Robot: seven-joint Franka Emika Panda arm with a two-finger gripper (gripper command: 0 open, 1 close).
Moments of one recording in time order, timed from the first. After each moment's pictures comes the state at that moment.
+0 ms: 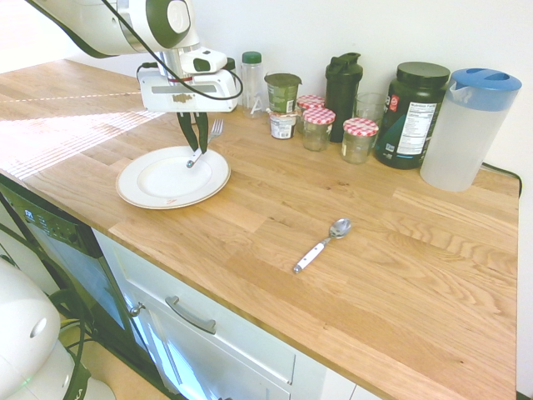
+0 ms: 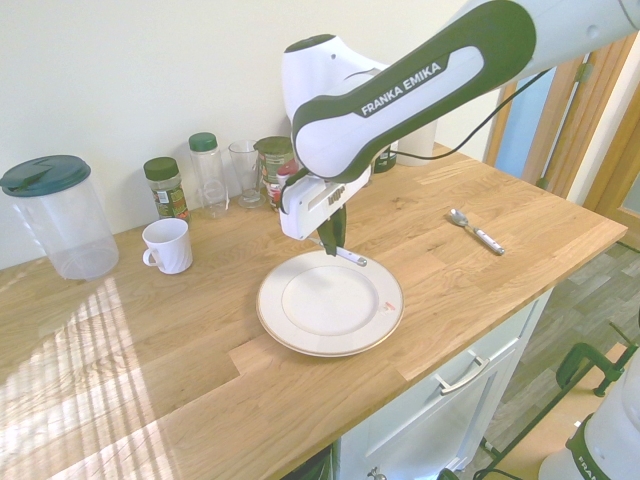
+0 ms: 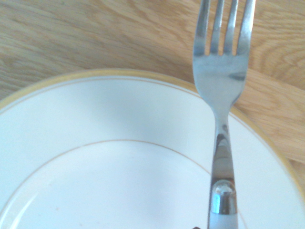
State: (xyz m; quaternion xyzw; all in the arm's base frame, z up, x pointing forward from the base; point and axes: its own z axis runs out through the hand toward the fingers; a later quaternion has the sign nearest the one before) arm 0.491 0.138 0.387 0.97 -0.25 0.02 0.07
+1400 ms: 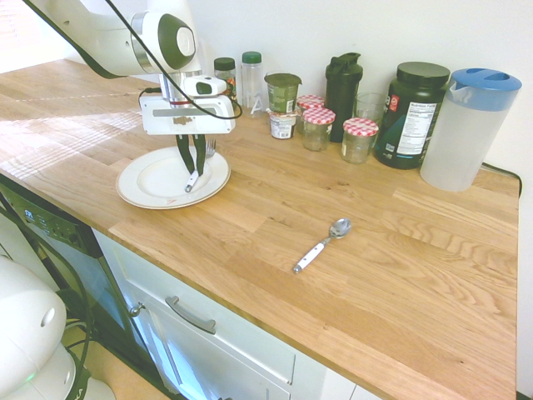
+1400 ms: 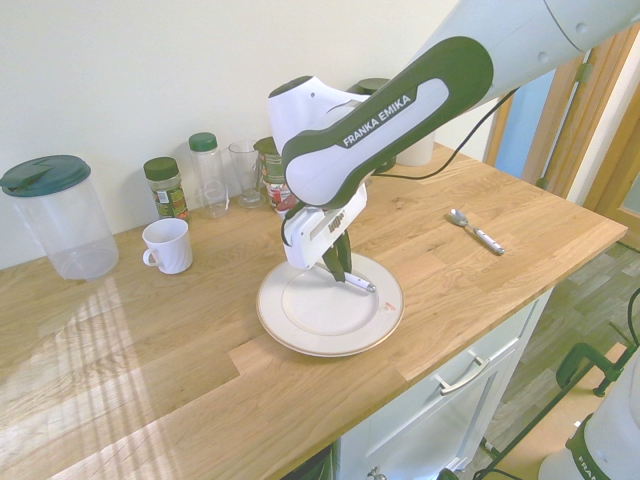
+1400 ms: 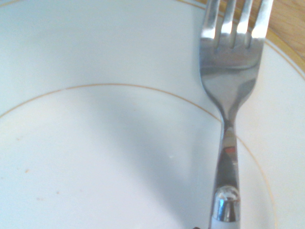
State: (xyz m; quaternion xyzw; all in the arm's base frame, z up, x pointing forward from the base) arm 0.485 0.129 0.344 0.97 -0.22 -0.04 0.11
